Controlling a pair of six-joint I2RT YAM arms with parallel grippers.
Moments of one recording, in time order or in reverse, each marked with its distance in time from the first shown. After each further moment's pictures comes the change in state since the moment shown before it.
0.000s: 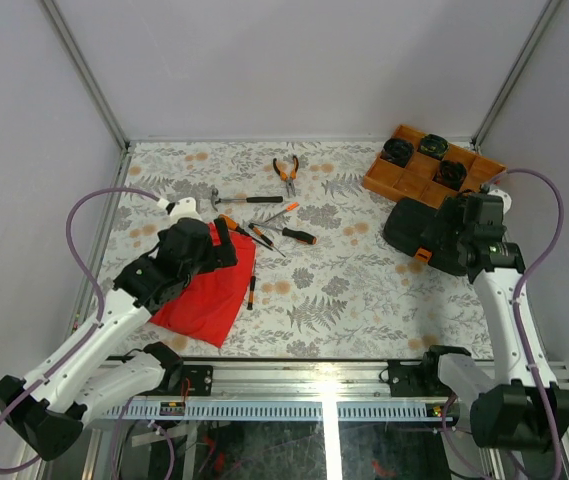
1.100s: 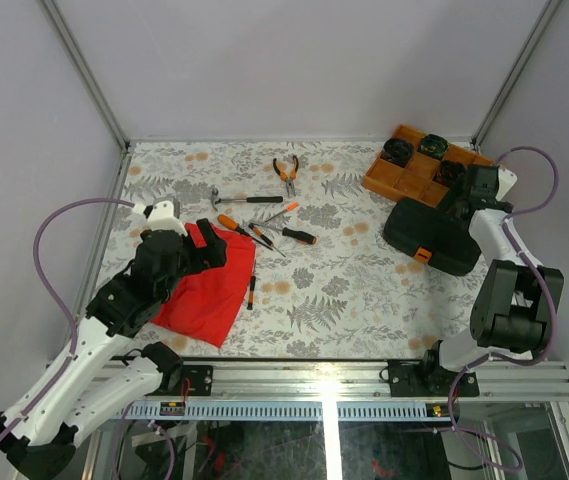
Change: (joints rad) left arm 0.000 -0.180 -0.025 0.059 0.009 0.065; right arm -0.103 0.570 0.161 0.301 0.202 0.014
